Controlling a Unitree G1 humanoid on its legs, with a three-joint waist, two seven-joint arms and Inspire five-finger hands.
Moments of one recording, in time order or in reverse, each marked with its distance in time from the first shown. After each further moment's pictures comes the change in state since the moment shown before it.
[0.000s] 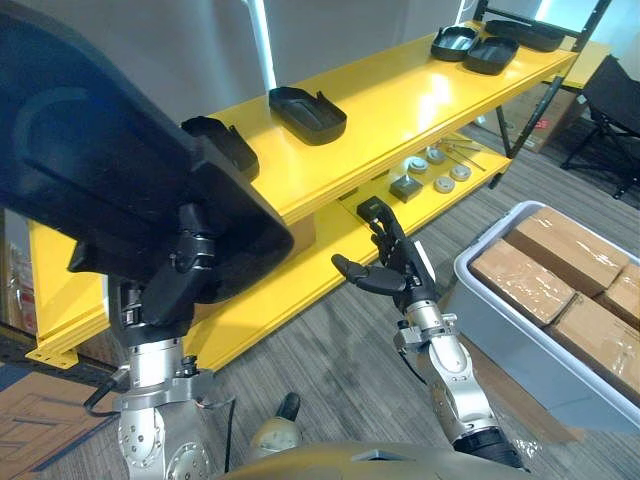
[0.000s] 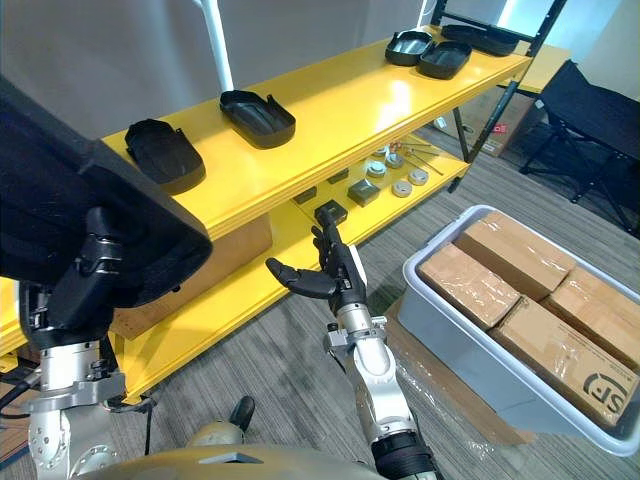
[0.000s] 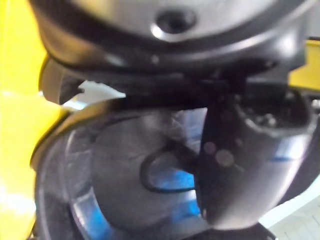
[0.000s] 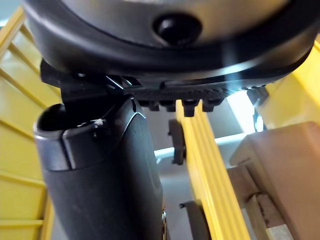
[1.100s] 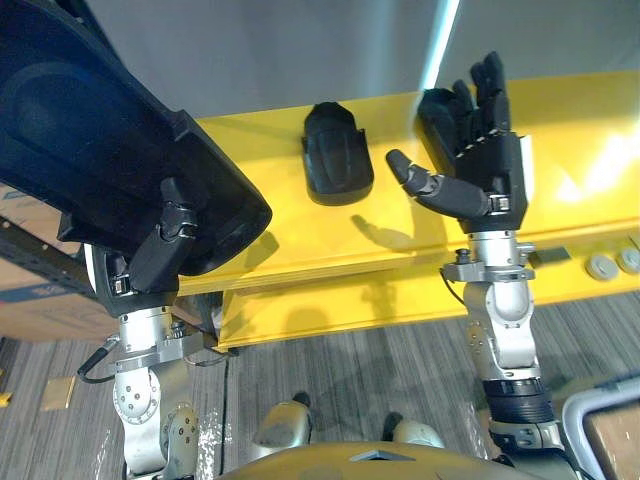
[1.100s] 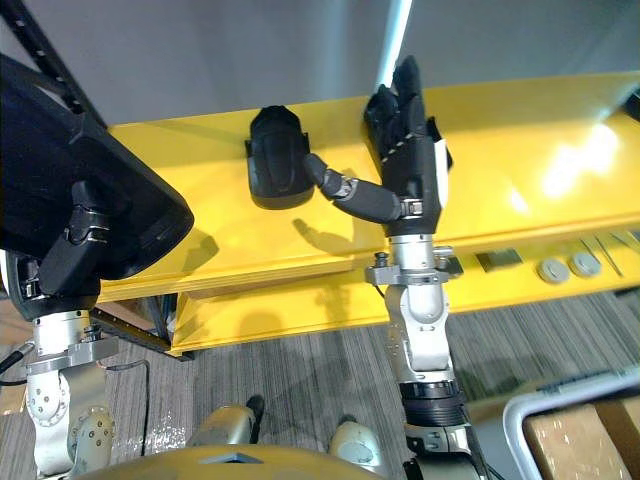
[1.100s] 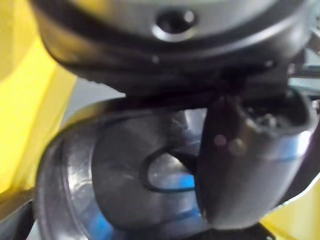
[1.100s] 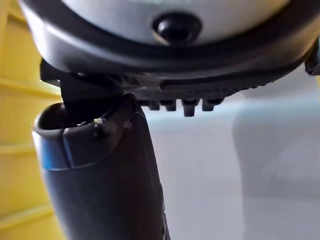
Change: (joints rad) left arm -0.186 0.052 0.103 0.117 0.021 0.005 0.089; right arm -0.205 -0.112 -0.241 -0.263 0.045 -0.138 -0.041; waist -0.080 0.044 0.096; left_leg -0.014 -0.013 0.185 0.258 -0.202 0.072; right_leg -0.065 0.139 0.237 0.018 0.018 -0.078
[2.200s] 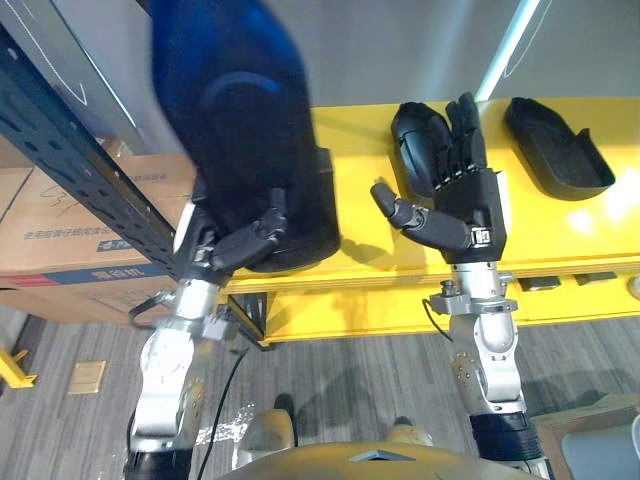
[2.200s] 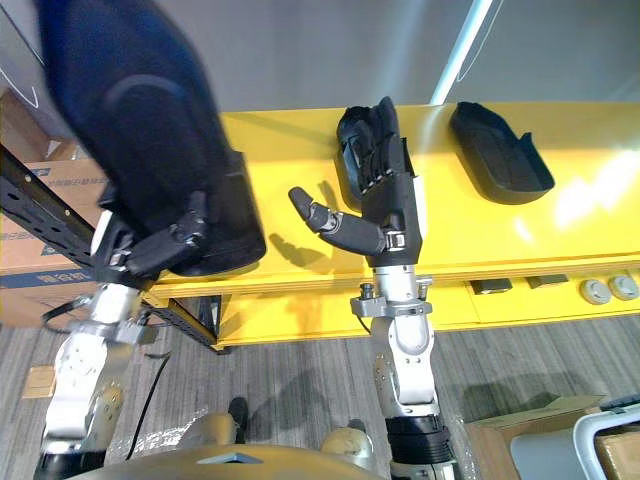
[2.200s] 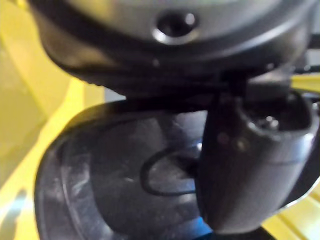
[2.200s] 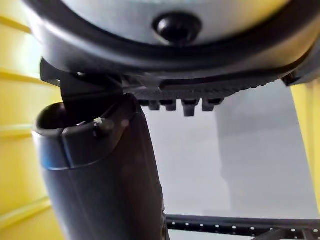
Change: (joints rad) left arm -0.177 0.182 -0.213 0.075 0.193 0.212 -0.108; right arm 0.132 0.054 0.040 -0.049 0.027 -0.018 0.079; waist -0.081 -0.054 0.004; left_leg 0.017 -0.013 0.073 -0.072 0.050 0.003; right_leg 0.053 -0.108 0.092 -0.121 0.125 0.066
